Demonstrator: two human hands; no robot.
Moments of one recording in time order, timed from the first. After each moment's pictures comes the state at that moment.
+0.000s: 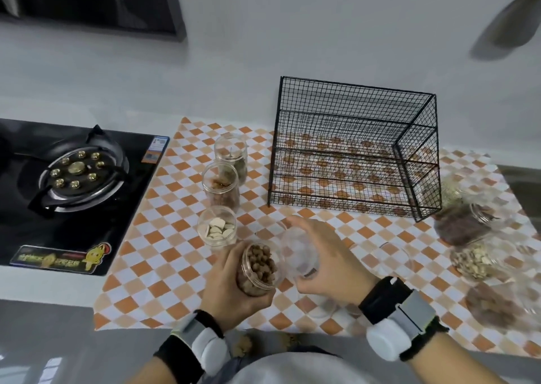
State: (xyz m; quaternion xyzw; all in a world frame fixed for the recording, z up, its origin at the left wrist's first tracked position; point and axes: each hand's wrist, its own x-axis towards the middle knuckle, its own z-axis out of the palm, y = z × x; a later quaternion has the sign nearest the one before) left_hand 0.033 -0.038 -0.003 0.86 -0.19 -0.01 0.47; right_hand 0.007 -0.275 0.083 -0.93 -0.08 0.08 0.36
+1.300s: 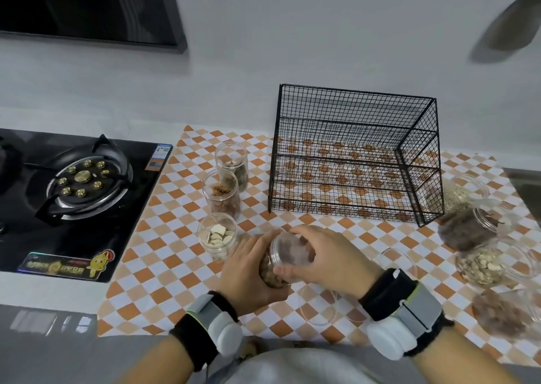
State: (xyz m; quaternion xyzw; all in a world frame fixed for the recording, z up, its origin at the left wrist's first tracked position) left_hand 0.059 -0.075 0.032 0.88 -0.29 -0.01 0.37; right_hand 0.025 -0.273 0.114 -0.95 -0.04 0.16 0.28
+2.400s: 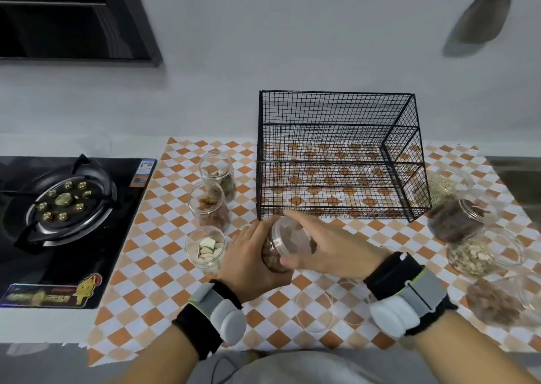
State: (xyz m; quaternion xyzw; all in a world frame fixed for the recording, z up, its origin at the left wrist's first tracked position) left_hand 0.088 -0.105 0.058 0.88 -0.31 -0.02 0.36; right_hand 0.040 -0.306 0.125 -0.92 -0.04 0.21 0.33
